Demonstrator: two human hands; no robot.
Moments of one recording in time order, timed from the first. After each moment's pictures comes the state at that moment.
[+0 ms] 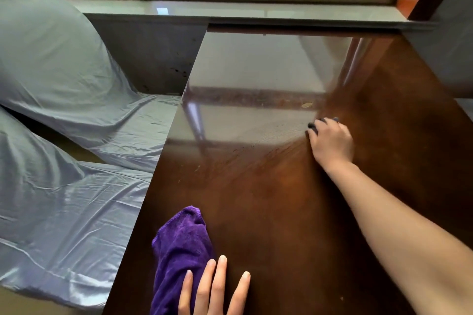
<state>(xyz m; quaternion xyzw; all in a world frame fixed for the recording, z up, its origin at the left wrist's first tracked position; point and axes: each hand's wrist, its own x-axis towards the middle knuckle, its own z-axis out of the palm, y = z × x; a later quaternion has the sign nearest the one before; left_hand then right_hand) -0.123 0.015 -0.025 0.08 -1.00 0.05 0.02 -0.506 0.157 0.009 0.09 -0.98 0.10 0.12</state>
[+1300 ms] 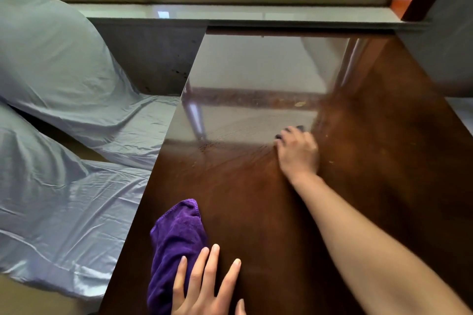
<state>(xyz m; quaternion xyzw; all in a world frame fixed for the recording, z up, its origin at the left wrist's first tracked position) -0.117 0.024 -0.027 0.09 -0.99 -0.02 0.10 -0.444 0.116 0.010 0.16 -0.98 0.11 0.11</state>
